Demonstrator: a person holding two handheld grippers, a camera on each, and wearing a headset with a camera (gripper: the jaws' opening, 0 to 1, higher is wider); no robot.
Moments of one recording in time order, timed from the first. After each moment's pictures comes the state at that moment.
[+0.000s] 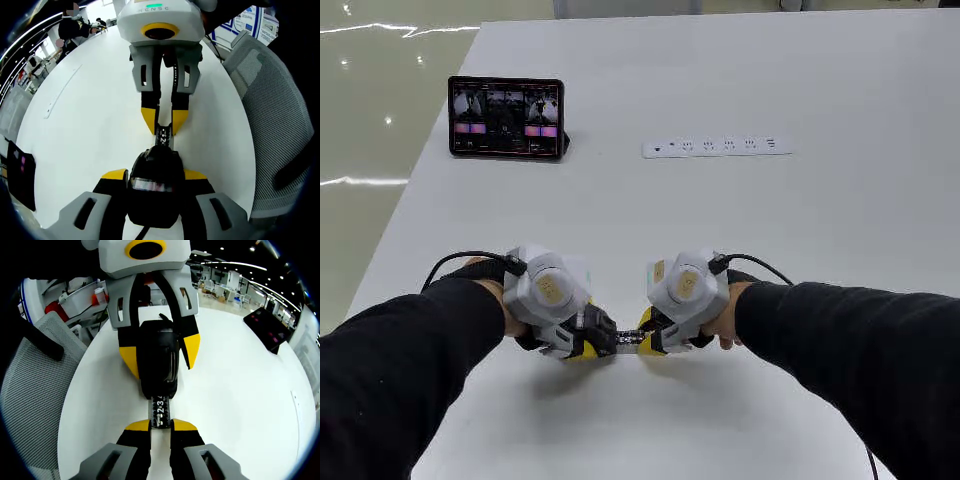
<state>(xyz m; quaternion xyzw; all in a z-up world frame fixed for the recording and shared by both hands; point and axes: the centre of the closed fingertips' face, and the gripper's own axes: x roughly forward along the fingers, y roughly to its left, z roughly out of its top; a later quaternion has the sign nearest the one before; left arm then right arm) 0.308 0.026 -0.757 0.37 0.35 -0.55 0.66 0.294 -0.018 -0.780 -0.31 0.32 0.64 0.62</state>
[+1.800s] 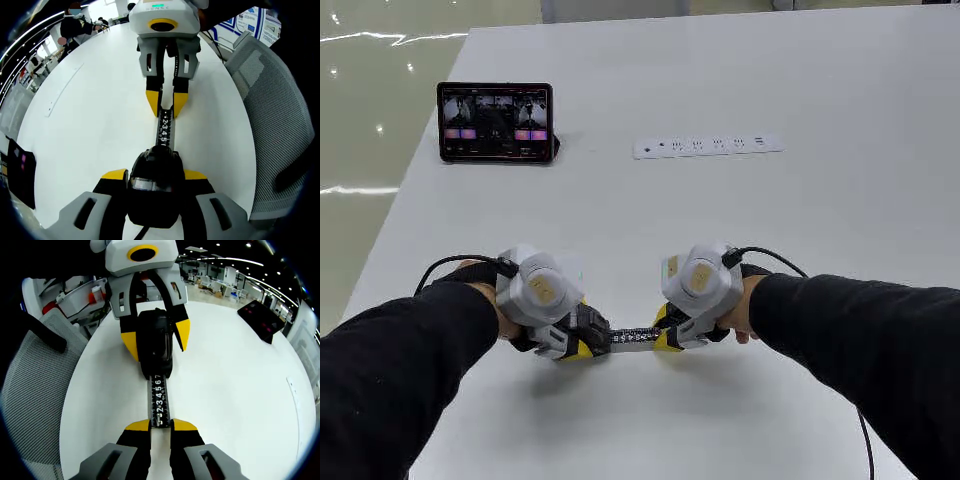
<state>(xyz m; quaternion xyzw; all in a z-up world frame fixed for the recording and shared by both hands) 0.308 0.026 -0.757 0.37 0.36 -0.54 0.67 0.295 -0.050 -0.779 -0.31 0.34 0.63 0.63</state>
